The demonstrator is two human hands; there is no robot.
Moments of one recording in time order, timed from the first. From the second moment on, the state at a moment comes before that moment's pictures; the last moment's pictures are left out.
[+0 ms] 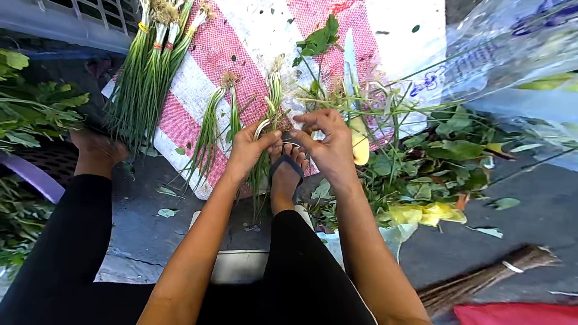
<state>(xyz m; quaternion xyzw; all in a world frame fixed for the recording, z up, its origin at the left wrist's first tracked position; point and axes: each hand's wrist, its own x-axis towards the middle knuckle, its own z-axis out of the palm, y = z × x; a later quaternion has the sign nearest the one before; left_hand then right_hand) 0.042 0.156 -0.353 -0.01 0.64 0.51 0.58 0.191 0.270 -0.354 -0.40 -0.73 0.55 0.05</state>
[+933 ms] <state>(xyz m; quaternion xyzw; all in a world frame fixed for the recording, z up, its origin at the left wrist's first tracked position) 0.032 0.114 -0.328 -0.11 0.40 0.60 0.69 0.213 0.275 -0.317 -0.44 -0.64 0.63 0.03</state>
